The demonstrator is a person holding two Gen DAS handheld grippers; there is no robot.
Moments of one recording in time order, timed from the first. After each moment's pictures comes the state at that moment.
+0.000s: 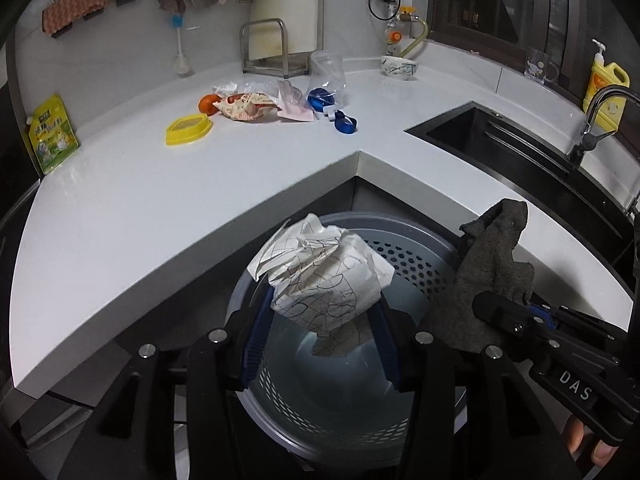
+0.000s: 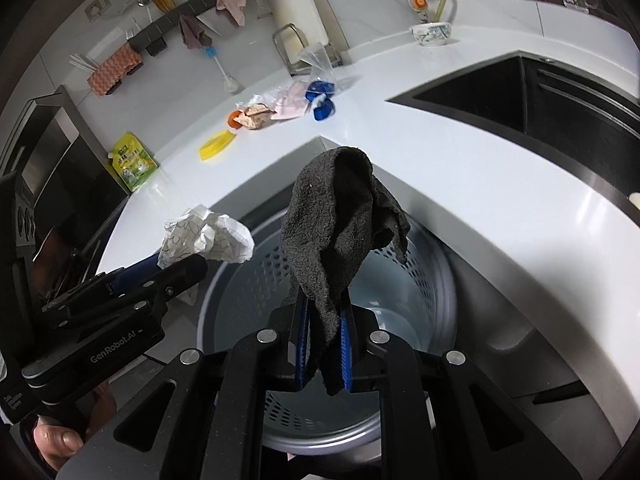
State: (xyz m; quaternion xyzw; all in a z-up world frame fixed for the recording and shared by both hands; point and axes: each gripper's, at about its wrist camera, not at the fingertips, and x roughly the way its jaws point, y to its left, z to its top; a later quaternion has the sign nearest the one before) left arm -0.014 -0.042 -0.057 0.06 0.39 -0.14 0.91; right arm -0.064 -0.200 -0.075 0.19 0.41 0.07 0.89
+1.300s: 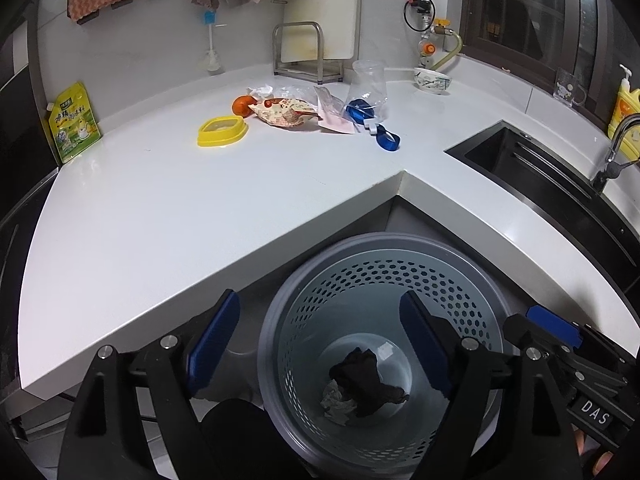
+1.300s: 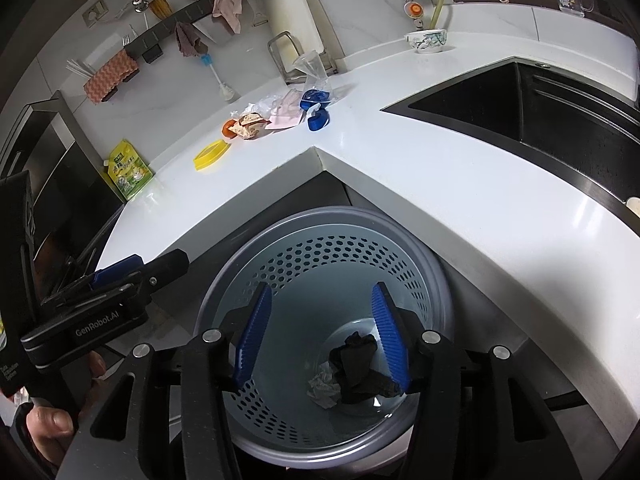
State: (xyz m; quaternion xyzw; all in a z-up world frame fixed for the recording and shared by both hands) left arm 0.009 -0.019 -0.051 0.04 0.39 -0.10 0.92; right arm -0.056 -0.201 -0.071 0.18 0.39 0.06 0.90
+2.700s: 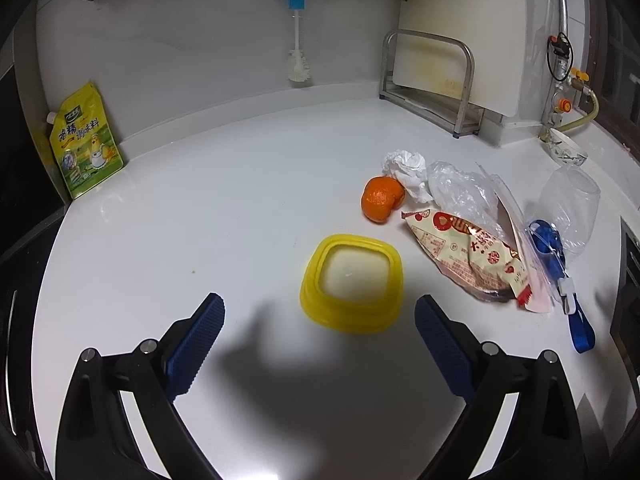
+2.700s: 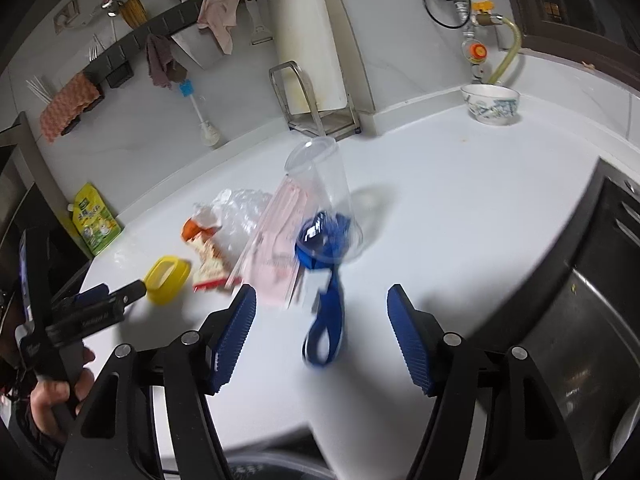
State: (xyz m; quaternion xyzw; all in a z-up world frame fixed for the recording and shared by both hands) left arm 0.258 0.068 -0.036 0.00 0.39 0.02 0.92; right arm 0.211 -0.215 -0.025 0.13 0.36 0.07 0.92
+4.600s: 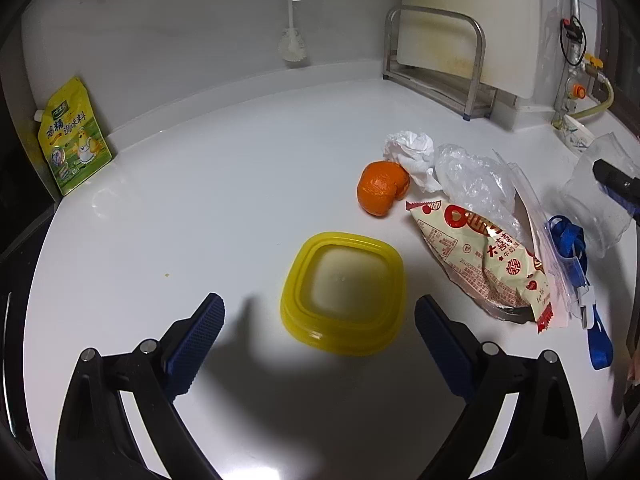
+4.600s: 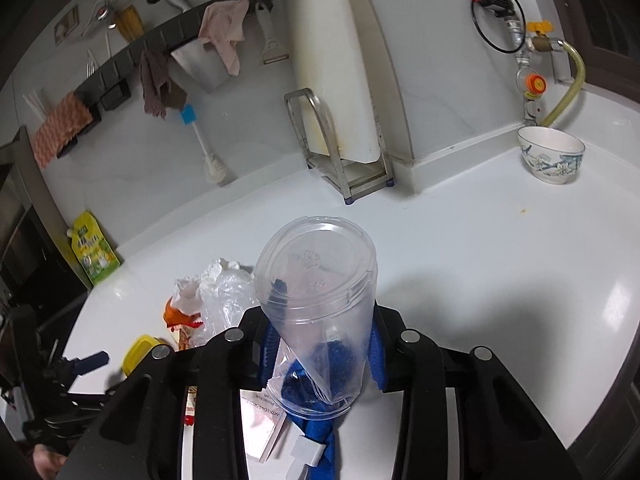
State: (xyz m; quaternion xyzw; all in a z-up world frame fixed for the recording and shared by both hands) left arm 0.285 0.056 -0.053 0.01 0.42 0.03 0.91; right arm 0.311 -0.225 -0.020 0.13 0.32 0.12 0.93
